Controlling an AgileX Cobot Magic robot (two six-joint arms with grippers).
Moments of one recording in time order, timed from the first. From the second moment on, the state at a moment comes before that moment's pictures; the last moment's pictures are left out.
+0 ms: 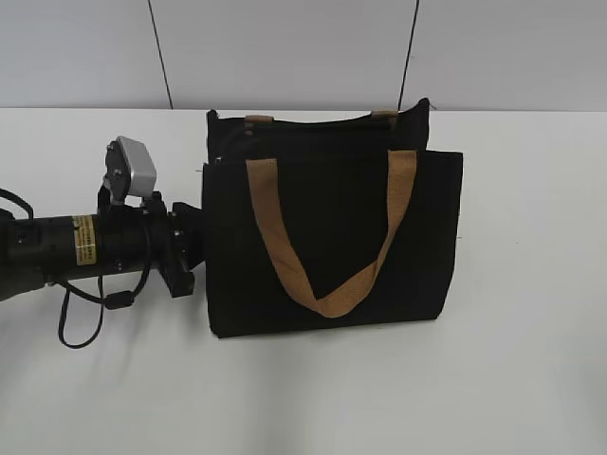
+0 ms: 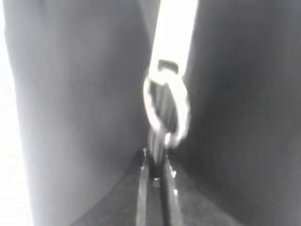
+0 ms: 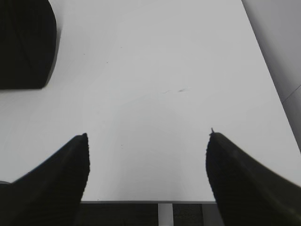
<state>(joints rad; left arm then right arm) -0.21 2.10 -0.76 1.02 -1.18 -0.31 -0.07 -0.01 -0.47 0.03 1.09 -0.16</state>
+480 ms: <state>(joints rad) -0.19 1.86 -0.73 1.02 -0.99 -0.31 -0.07 -0.01 -0.47 0.03 1.09 -0.16</state>
